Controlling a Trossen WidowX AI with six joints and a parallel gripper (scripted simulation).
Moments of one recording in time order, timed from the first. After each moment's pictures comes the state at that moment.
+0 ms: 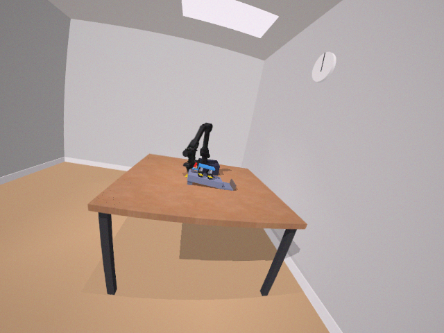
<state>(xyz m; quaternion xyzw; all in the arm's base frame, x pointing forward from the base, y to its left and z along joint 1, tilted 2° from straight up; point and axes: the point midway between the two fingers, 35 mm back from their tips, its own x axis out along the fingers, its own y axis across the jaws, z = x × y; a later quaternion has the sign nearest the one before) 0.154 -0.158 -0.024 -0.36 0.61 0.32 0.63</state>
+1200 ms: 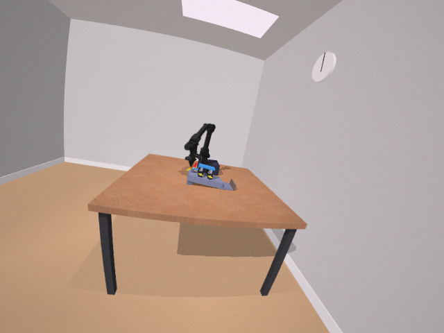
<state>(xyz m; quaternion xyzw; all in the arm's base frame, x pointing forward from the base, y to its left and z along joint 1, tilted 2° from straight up) 0.146 -0.148 0.033 -0.36 0.61 0.32 0.63</state>
